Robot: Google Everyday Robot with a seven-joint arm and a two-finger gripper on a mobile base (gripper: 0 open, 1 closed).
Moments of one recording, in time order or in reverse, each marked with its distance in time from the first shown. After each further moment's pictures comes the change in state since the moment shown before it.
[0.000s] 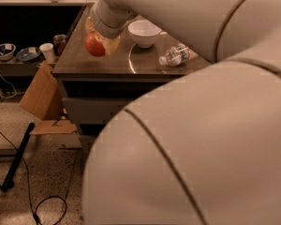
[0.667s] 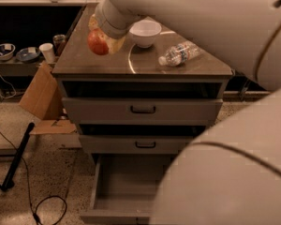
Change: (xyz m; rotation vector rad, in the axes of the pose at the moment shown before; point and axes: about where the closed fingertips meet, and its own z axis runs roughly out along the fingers) arm 0.002 0.006 -0.032 0.061 0.028 0.005
